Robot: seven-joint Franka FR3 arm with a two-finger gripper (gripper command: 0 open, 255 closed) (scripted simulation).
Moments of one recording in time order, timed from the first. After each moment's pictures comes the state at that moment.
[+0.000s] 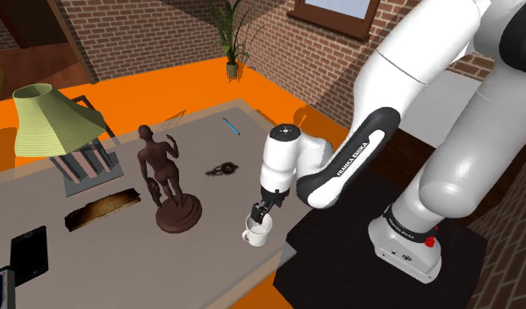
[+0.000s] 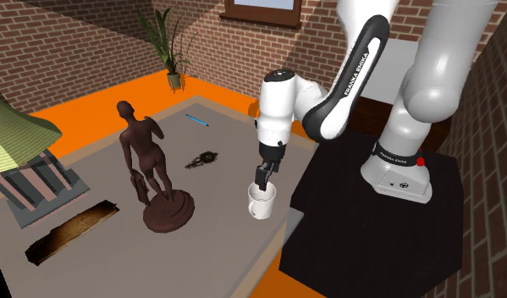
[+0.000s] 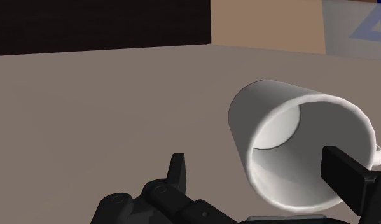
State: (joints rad) arm 0.05 0.09 0.61 -2.68 -0.07 2.79 0.71
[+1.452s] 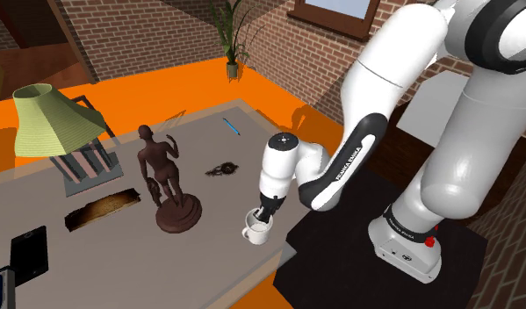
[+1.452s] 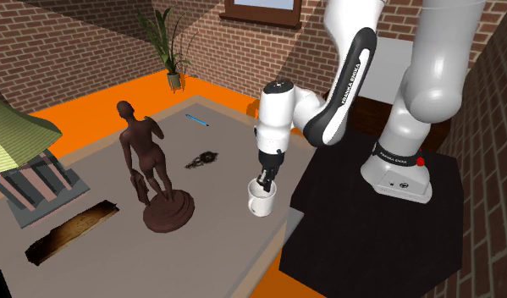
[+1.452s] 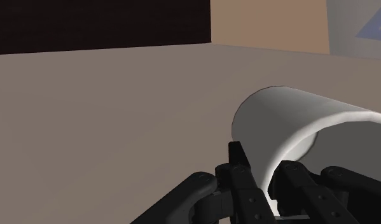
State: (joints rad) arm 0.09 0.19 0.53 -2.67 -0.24 2.86 0.83
